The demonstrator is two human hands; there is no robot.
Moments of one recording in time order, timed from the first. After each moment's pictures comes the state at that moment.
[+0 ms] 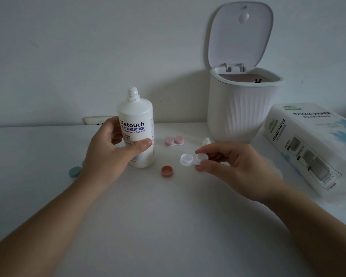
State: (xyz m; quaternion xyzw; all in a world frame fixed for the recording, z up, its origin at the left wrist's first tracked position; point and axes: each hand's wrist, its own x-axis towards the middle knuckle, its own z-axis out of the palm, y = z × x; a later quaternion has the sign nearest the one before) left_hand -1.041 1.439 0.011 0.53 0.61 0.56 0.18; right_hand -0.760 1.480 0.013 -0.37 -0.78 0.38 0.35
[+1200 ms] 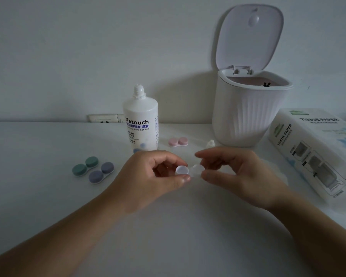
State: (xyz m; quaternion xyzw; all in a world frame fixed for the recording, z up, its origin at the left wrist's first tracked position) left_hand -0.989 1.409 0.011 0.66 0.54 0.45 0.28; right_hand -0.763 1.475 0.019 -0.31 -0.80 0.39 0.34
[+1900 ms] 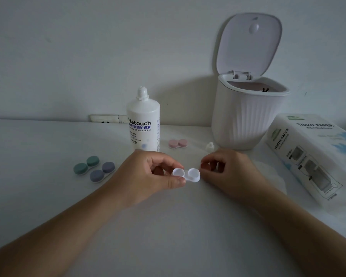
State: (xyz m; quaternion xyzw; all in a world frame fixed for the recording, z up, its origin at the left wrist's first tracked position) left_hand -1.003 1.417 0.005 0.65 0.53 0.42 0.33; right_hand -0.773 1.496 -0.001 -0.46 -0.84 0.15 0.26
